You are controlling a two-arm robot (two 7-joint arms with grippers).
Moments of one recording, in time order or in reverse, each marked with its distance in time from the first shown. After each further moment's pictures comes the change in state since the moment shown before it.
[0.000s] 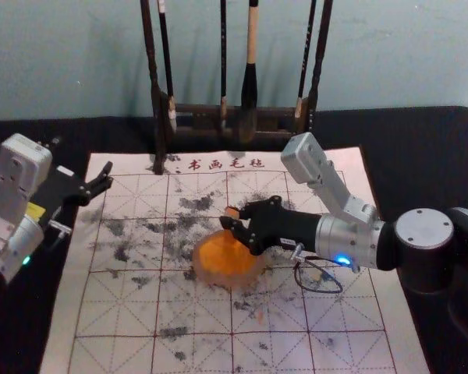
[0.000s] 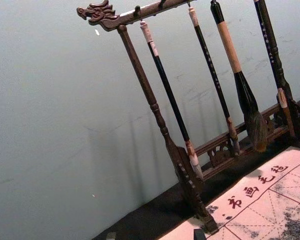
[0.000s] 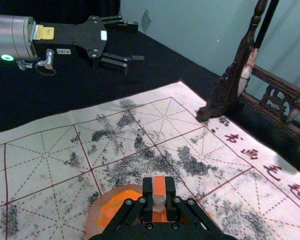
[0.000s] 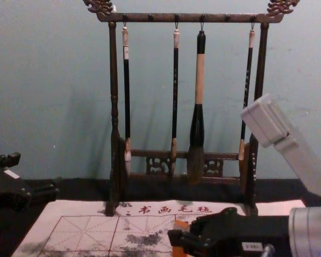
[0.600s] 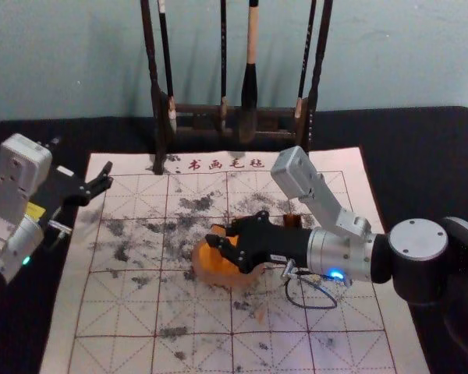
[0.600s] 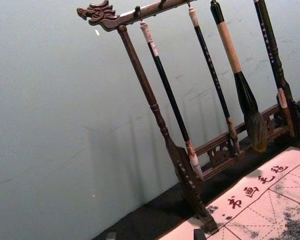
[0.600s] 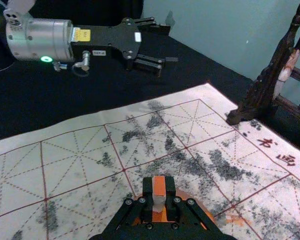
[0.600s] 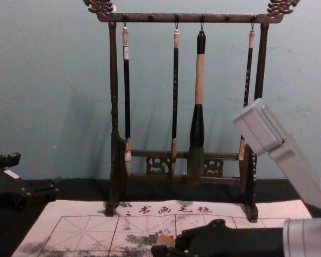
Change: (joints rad) left arm 0.000 0.000 0.000 0.000 0.000 0.000 0.000; right arm -0.029 0.011 -0.024 -0.053 0.015 0.011 0.032
